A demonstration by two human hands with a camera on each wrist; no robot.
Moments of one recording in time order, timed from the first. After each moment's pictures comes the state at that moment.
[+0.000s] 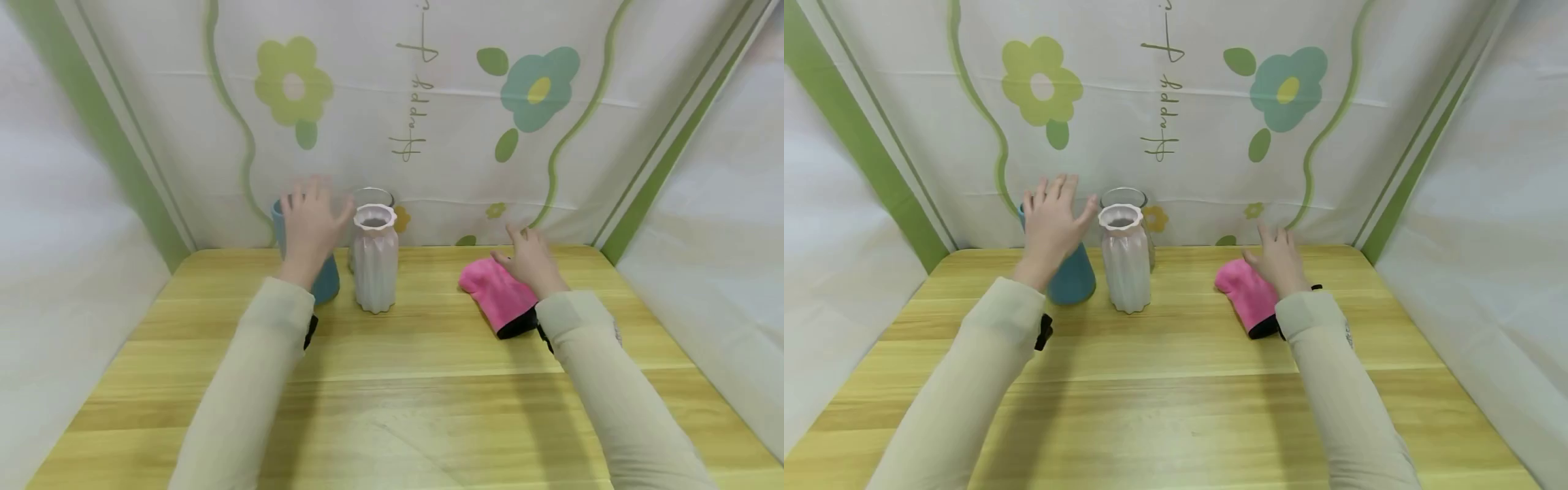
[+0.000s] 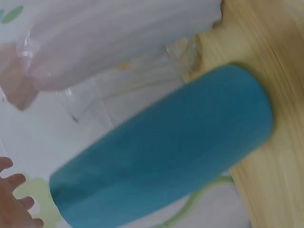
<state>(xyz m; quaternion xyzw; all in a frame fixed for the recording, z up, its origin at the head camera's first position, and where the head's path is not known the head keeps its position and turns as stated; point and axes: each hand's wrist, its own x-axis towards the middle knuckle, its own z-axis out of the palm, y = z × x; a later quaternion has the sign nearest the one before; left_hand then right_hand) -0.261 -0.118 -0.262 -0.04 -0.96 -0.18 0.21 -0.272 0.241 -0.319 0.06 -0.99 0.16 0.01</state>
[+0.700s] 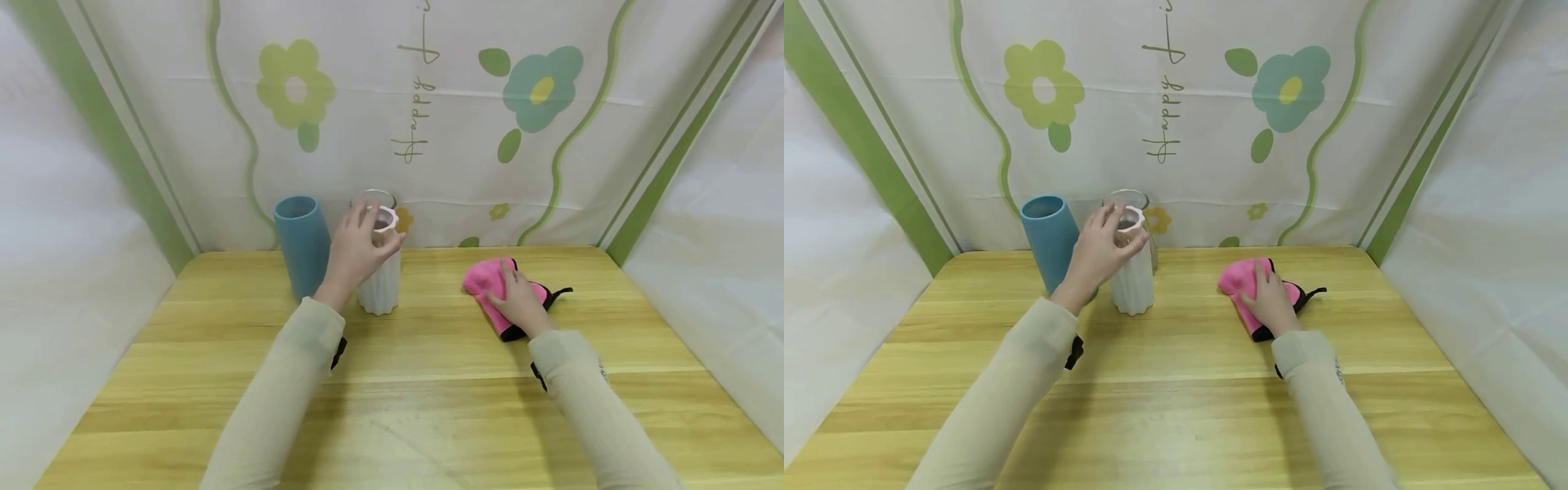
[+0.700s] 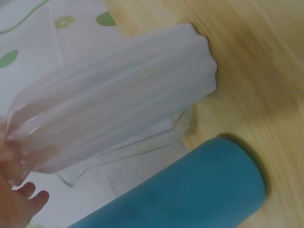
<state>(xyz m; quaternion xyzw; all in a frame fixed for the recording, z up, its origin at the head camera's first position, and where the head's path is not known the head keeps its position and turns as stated) -0.256 -0.072 -0.298 -0.14 -0.94 -0.26 0.19 -0.263 0.247 -0.410 0.09 -0.97 0.21 0.03</state>
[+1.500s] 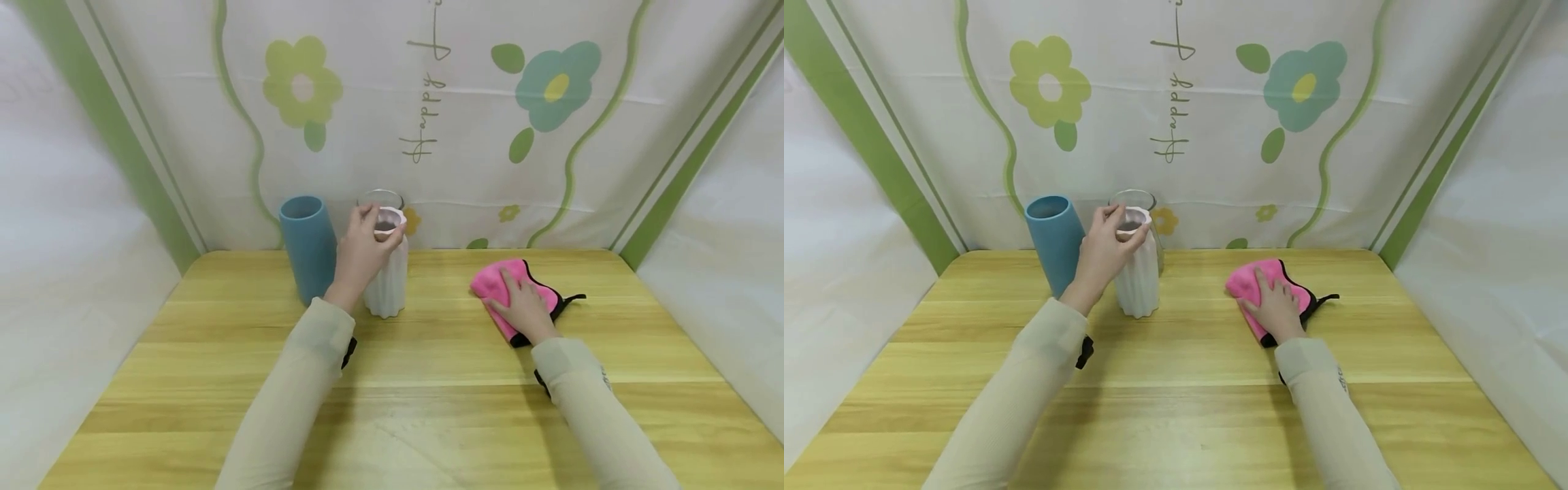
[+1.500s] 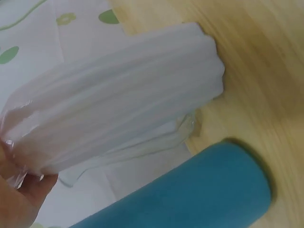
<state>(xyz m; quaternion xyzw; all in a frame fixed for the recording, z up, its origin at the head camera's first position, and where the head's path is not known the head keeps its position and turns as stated) -0.263 -0.068 -0.303 -0.07 -0.92 -0.35 0.18 -0.269 0.242 -0.426 0.06 -0.98 0.16 0.02</state>
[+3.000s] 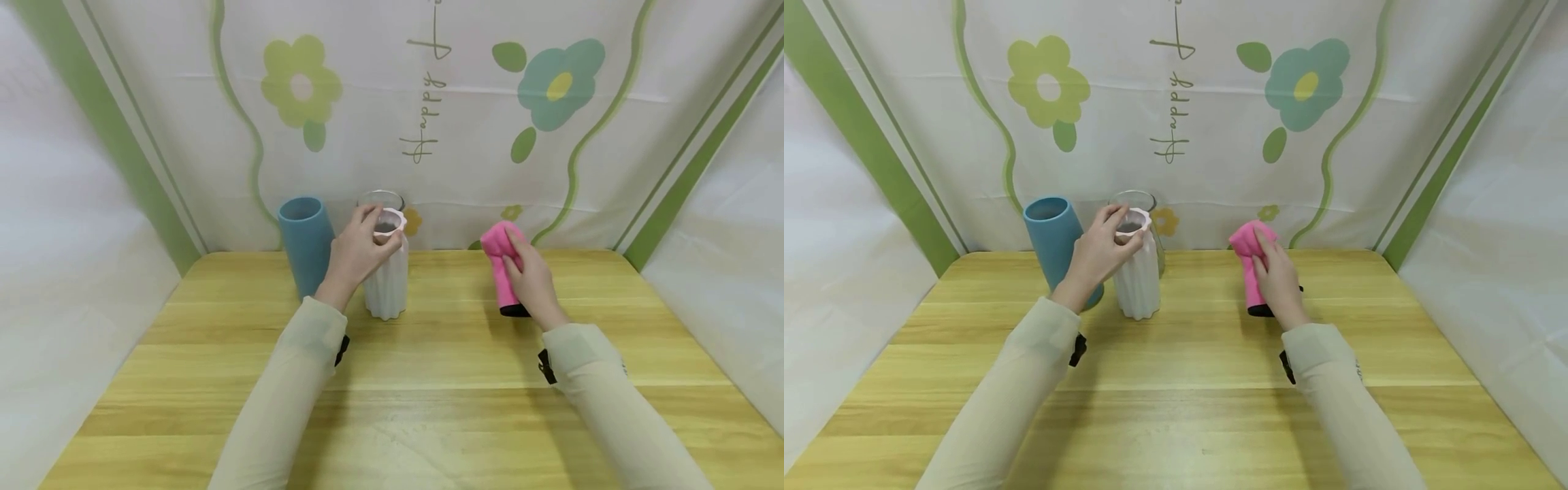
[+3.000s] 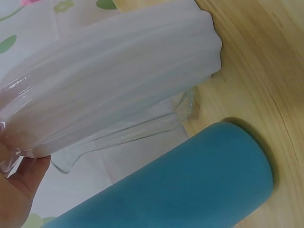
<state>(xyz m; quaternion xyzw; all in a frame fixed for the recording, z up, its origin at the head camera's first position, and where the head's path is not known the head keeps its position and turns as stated) -0.269 -0.080 -0.300 -0.12 -0.94 -0.29 0.15 -0.281 0.227 -0.370 0.09 -0.92 0.34 0.18</state>
